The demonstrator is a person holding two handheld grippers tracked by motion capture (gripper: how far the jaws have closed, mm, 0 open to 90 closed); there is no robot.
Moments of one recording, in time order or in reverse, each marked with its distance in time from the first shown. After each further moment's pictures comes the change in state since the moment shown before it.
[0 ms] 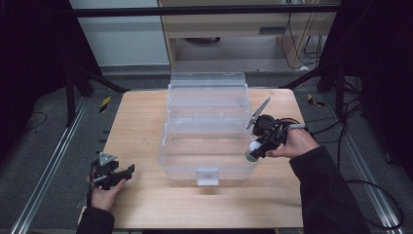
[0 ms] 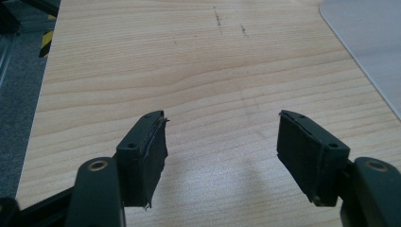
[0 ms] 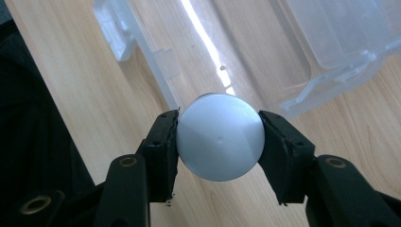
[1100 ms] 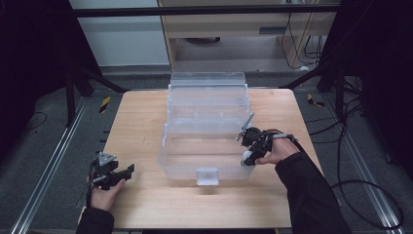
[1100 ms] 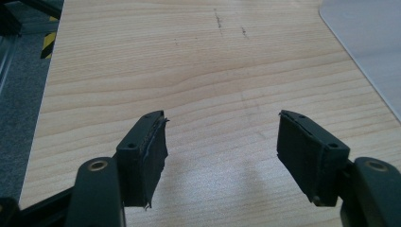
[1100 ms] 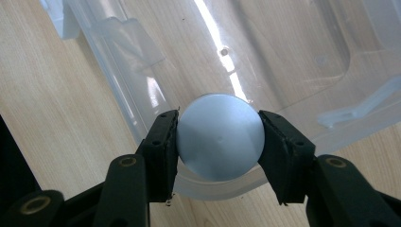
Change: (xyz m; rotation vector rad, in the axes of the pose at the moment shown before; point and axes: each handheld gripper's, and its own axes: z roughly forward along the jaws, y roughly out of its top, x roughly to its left) left arm 0.000 0.000 -0.001 -0.004 0.003 0.001; right arm -0.009 -0.004 0.074 0.091 0.007 -0.019
